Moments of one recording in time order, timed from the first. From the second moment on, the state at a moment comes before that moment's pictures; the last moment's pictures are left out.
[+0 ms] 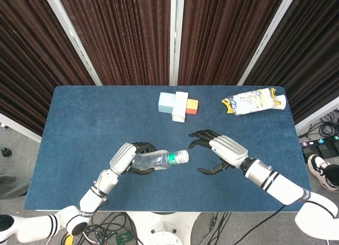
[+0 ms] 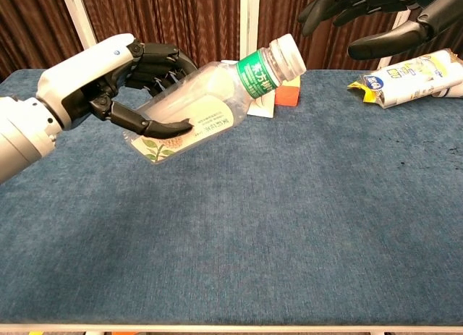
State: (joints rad) left arm -0.60 -1.70 -0.11 -1.42 1.59 1.23 -0.40; right arm 0.76 -0.89 0.17 -1.92 -1.58 0.75 0.55
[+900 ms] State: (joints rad) left arm -0.61 -1.69 -0.10 -1.43 1.59 1.24 -0.39; right arm 0.79 -0.90 0.14 -1.94 -1.57 0.76 0.52
